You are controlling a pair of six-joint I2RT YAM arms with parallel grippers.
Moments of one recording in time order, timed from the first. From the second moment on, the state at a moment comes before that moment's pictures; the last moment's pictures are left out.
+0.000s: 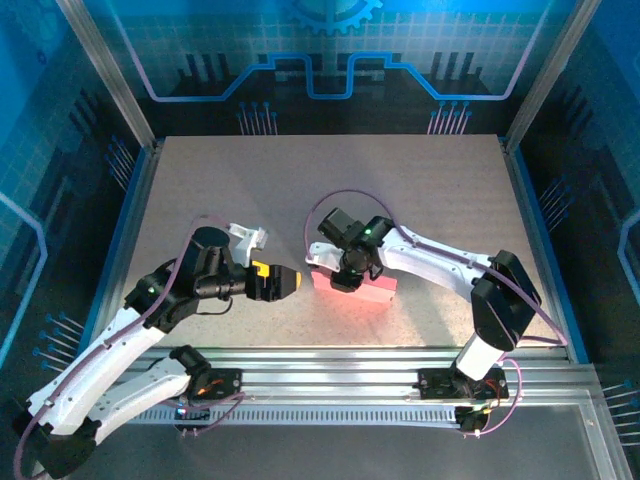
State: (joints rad) left arm -0.59 0.78 0.87 -0.69 0.38 -0.56; right arm 0.84 1.66 1.26 -0.88 0.00 -0.44
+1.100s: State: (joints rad) left arm -0.59 0.76 0.90 -0.78 0.20 -0.58; right arm 0.94 1.56 1.22 -0.67 0.15 -0.33
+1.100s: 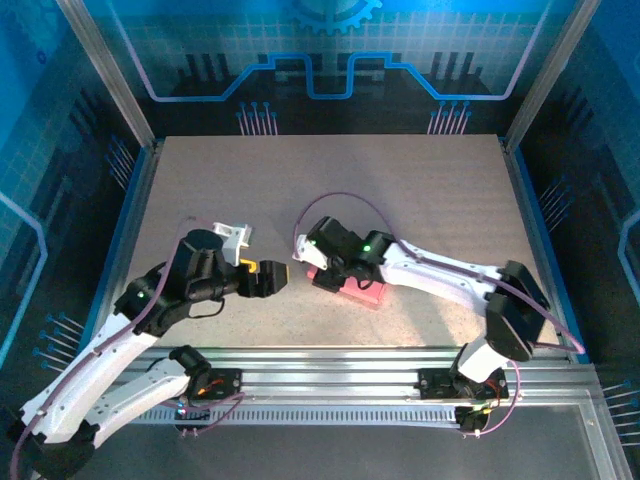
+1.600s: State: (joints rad) left arm -0.48 1.00 0.82 -0.53 0.04 -0.50; right arm 0.62 1.23 0.87 -0.42 0.04 -0.01
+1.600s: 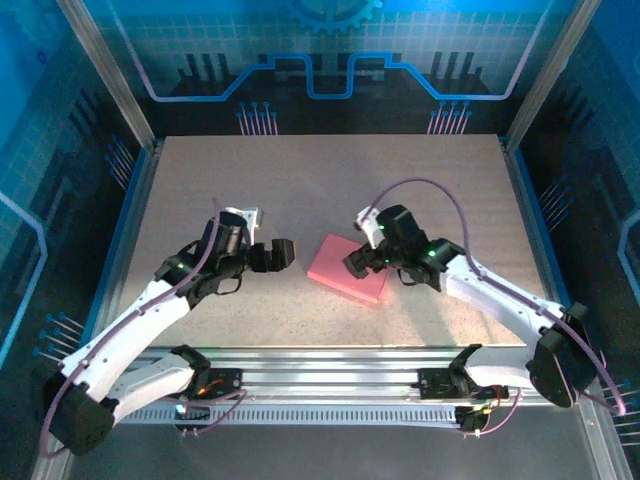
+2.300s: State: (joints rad) left arm -0.09 1.46 0.63 0.22 -0.16 -0.14; right arm 0.05 1.38 0.60 0.17 0.12 -0.04
